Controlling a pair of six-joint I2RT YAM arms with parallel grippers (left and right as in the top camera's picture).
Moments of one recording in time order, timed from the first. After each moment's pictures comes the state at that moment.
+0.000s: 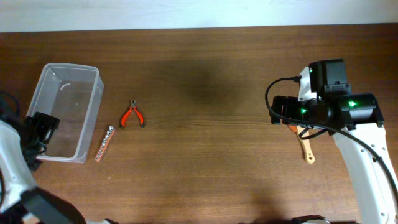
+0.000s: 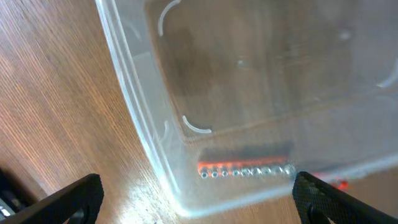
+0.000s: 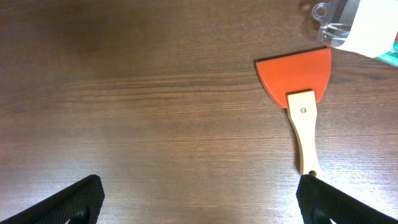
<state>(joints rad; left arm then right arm) 0.65 1.63 1.39 -1.18 0.02 -0.59 0.07 1.36 1.38 -1.19 -0.10 0.20</state>
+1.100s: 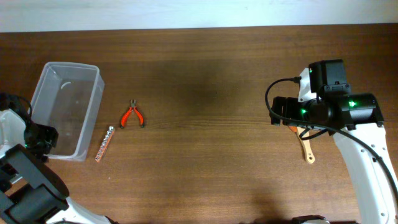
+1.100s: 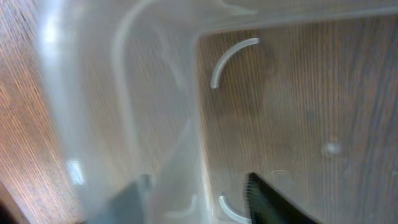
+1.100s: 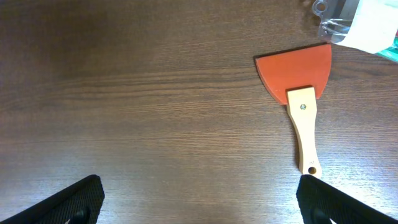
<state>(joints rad) 0.65 1.91 1.39 -1.05 -0.15 -0.70 0.07 1.36 1.38 -1.20 -0.10 0.20</state>
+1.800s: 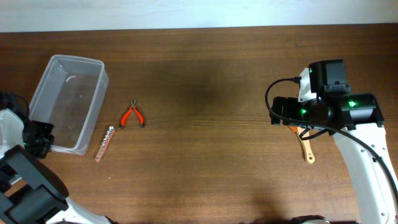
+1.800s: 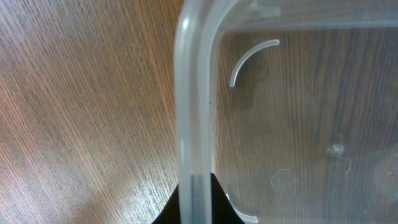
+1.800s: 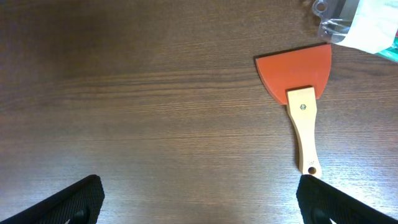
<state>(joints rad) 0.65 1.91 1.41 -1.03 -0.10 -0.70 0.07 1.36 1.38 -1.20 -0.10 0.20</state>
